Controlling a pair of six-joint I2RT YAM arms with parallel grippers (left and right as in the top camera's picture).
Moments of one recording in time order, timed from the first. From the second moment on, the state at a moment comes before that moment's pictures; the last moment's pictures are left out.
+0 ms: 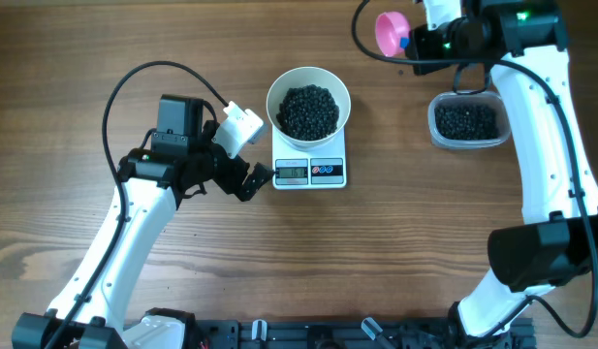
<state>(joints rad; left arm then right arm) -0.18 1.37 0.97 -0.64 0.48 0.47 0.12 1.87 2.01 -1.16 -0.25 -0.17</state>
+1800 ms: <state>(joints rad) -0.18 1.37 0.97 -0.64 0.48 0.47 0.47 2.06 2.04 -1.17 -0.09 -0.16</state>
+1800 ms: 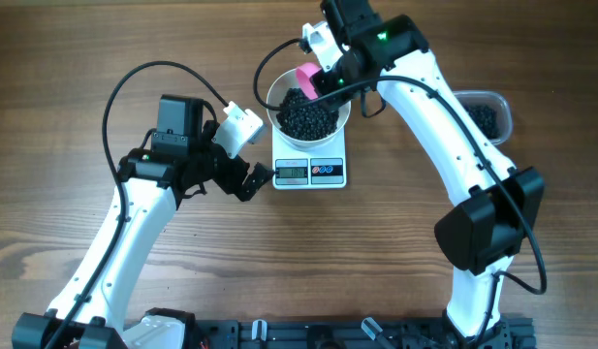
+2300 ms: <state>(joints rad) -0.18 1.37 0.97 -0.64 0.48 0.47 0.46 2.08 2.04 -1.18 0.01 -0.24</state>
